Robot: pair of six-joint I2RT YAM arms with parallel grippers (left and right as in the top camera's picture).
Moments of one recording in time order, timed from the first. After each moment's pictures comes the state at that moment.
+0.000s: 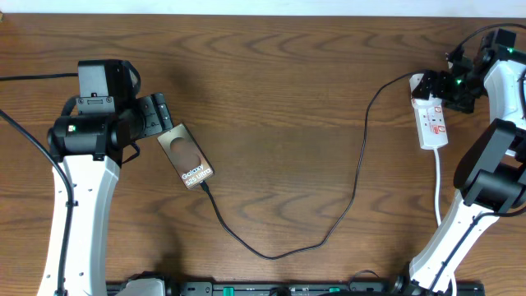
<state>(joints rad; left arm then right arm) 0.04 1.34 1.32 -0.97 -0.01 -0.25 -0.36 2.29 1.95 -1.05 -0.30 -0.09</state>
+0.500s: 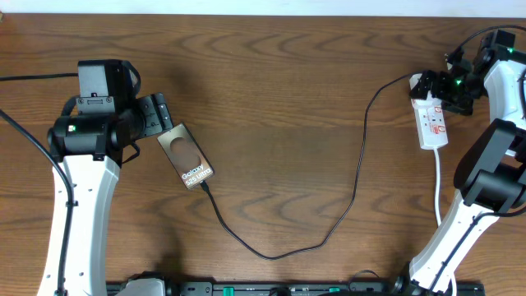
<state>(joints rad) 0.04 1.34 1.32 -0.97 -0.01 -0.25 -0.36 2.29 1.95 -1.07 -0.34 -0.07</state>
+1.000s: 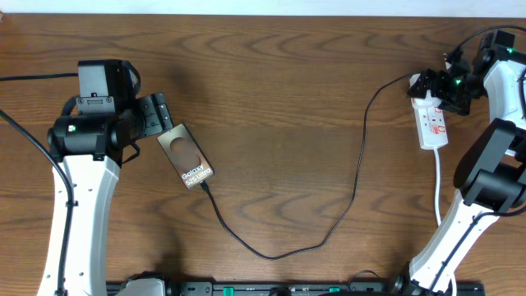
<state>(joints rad) 0.04 1.34 1.32 -0.97 -0.01 -0.25 -0.36 2.29 1.95 -1.07 -0.37 -0.07</state>
